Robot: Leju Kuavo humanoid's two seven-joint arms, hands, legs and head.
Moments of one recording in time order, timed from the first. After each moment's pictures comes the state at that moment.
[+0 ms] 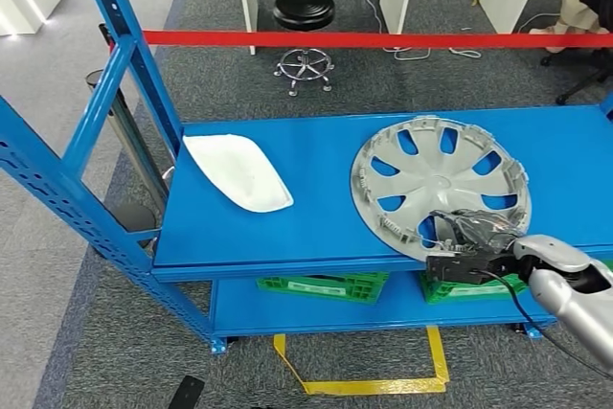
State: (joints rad) left arm 0.00 -0.10 -0.06 -0.32 -0.26 0.25 -0.41; right arm -0.55 -0.69 0.70 -1.22 0.62 0.25 -0.01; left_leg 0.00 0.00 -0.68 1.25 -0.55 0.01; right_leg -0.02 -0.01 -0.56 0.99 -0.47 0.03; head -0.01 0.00
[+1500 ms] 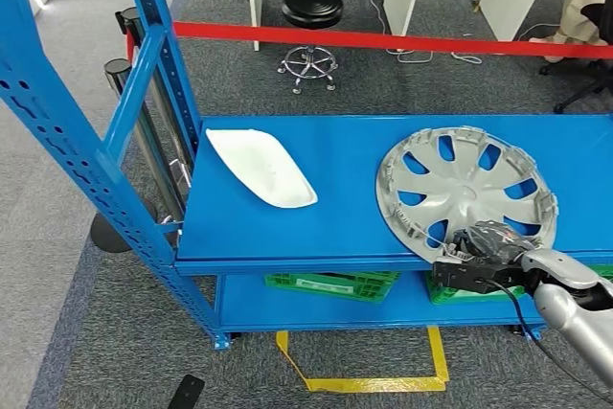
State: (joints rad) left arm 0.00 -0.11 -0.04 -0.32 -0.30 0.25 -0.40; right arm -0.45 -0.67 0.58 -1.23 0.65 0.24 -0.02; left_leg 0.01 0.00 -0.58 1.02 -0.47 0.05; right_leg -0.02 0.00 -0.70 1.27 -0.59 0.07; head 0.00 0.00
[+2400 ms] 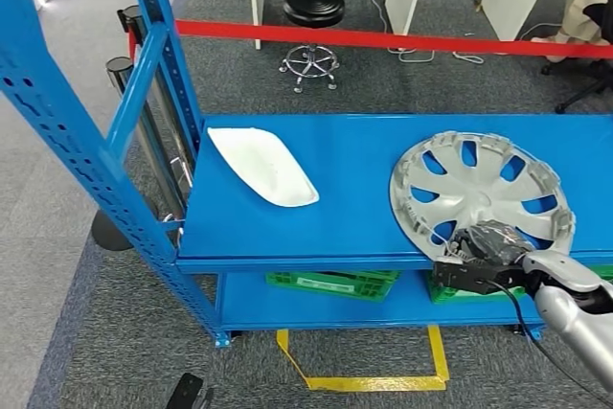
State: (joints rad) left arm 0.00 -0.11 -0.01 -0.33 -0.29 0.20 -0.46; right arm -0.42 -0.66 0.53 -1.26 0.67 0.21 -0.03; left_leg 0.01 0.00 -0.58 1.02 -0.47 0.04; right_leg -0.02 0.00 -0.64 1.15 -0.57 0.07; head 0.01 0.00
